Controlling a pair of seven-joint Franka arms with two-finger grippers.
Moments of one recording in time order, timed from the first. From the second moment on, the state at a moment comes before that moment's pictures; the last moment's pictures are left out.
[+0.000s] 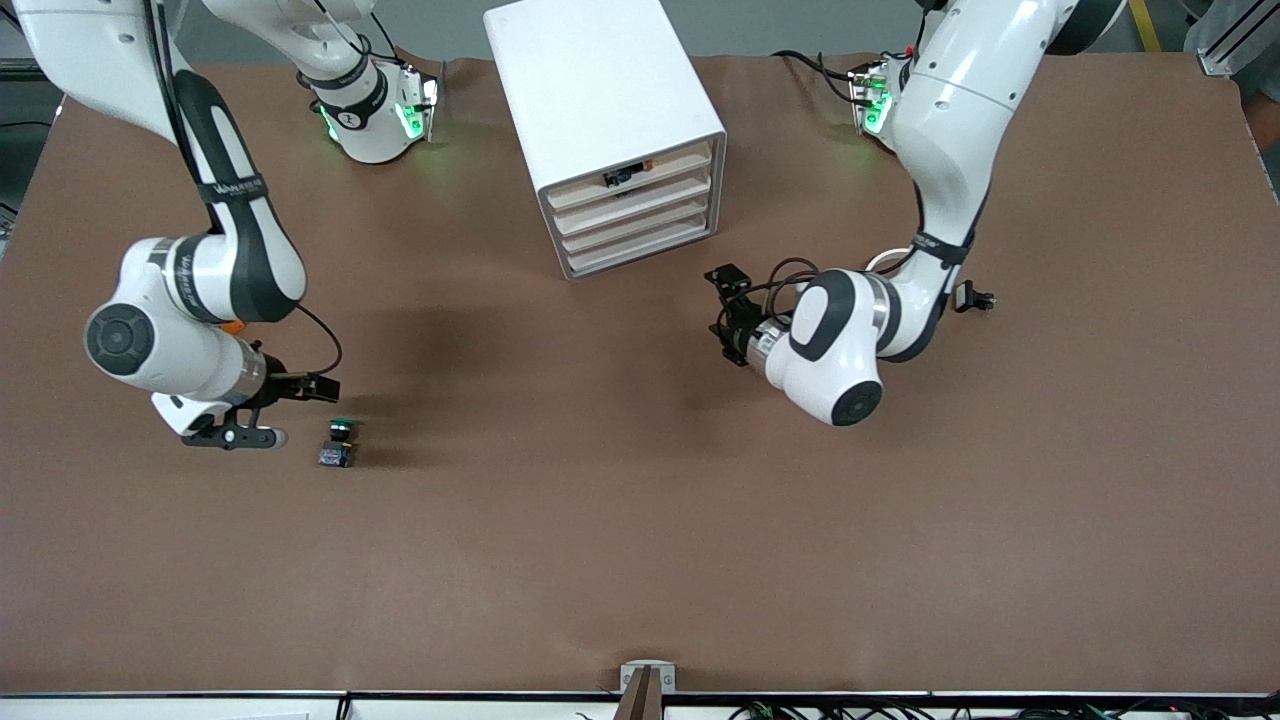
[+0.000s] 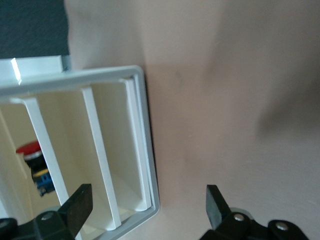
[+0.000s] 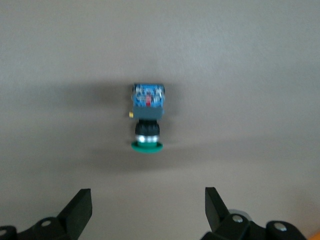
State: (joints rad) left arm -0.47 0.72 -0.04 -1.61 -0.79 1.70 -2.08; right arm 0.03 0.40 -0.01 -1.96 0.00 2.27 0.06
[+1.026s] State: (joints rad) left arm -0.60 0.80 -0.10 -1.60 -0.88 1.66 -2.11; right arm 0.04 0.63 -0.01 -1.85 0.00 2.43 0.15
